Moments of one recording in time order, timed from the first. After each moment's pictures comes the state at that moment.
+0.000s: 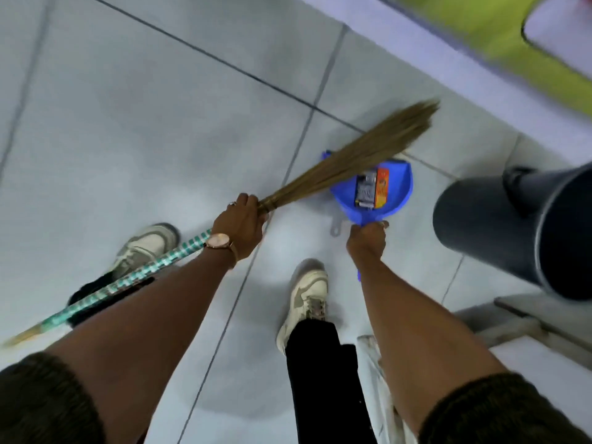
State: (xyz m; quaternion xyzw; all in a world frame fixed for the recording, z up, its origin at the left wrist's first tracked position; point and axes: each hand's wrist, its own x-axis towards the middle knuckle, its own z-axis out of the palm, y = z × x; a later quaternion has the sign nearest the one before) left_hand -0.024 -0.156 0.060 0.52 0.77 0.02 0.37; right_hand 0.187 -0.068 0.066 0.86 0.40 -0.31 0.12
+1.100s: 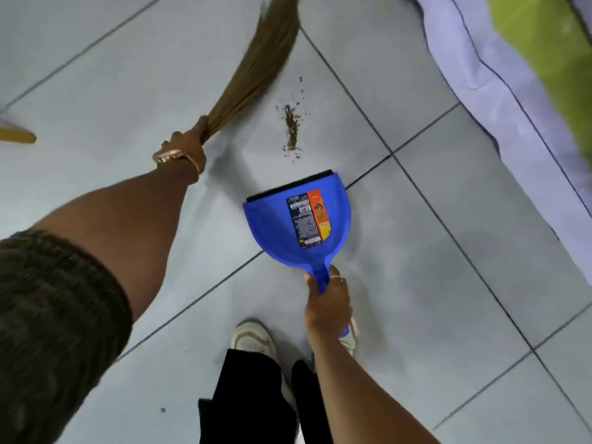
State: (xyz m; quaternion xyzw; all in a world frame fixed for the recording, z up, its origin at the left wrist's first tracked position) left_hand -0.730 -0.230 -0.013 0.13 0.94 -0.02 0.31; right_hand -0.407 -0.178 0.001 0.64 0.67 -0.35 0.16
